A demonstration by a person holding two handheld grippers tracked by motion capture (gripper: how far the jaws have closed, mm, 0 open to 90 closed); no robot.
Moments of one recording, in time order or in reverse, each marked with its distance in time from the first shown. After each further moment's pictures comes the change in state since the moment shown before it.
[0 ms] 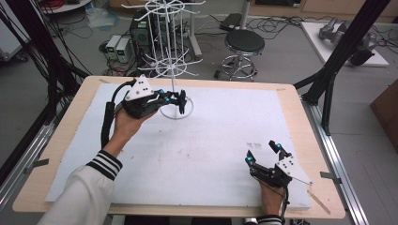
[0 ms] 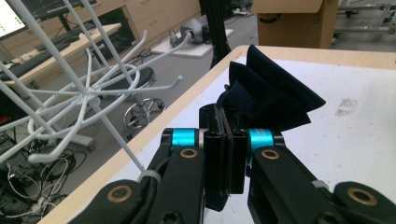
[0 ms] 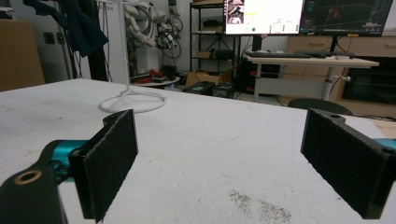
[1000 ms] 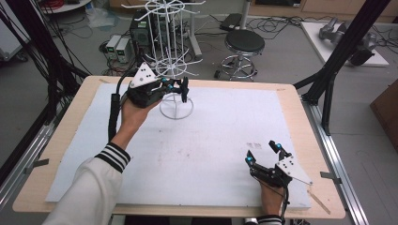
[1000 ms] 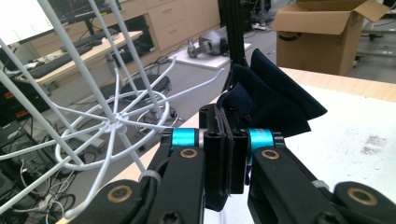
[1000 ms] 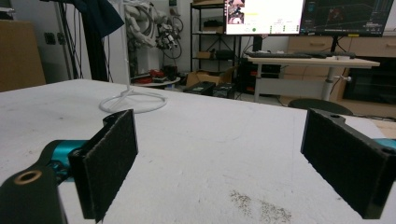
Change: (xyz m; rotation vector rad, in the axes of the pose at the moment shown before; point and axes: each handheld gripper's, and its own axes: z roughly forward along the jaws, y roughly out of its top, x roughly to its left) left arm 0.013 0.019 0.015 -0.031 0.086 -0.069; right arm 0.000 0.000 0.000 -0.002 0.003 0.002
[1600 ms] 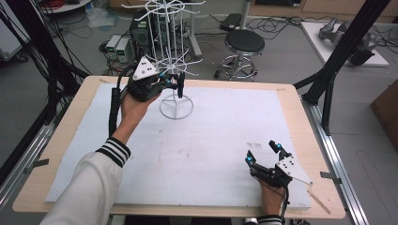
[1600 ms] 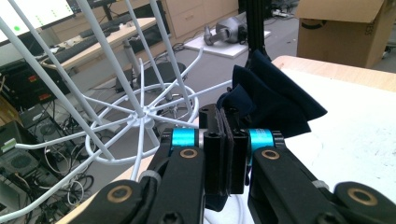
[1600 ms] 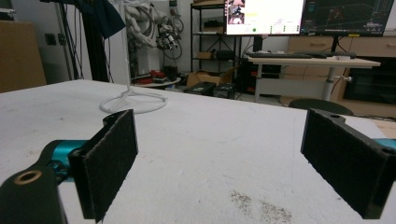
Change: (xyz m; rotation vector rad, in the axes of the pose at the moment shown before) left arm 0.010 0.006 0.007 0.058 0.063 -0.009; right arm 0.000 0.000 0.000 -0.003 0.003 -0.001
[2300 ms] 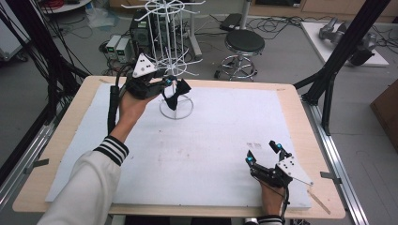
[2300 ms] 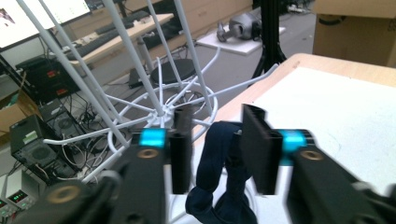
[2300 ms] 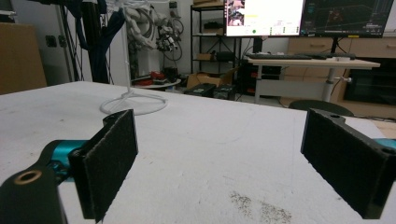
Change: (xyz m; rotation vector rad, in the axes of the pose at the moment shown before) left arm 0.004 0.004 -0.005 -0.008 0.060 -0.005; right arm 0.000 0.000 -0.001 -0.002 -0.001 0.009
